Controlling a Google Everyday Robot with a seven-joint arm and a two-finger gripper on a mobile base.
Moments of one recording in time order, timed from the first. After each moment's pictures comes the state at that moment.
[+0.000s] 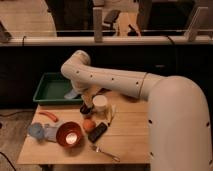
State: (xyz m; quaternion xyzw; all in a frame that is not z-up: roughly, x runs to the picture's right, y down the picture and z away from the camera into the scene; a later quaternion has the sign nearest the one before) arm -0.121 0.030 0.784 -0.24 -0.09 -0.26 0.93
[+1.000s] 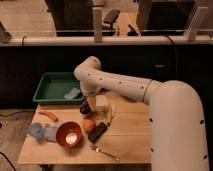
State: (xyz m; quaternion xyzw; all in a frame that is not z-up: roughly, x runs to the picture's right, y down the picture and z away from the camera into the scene) arm -0.101 0.049 0.837 -0.27 -0.11 -0.18 0.94
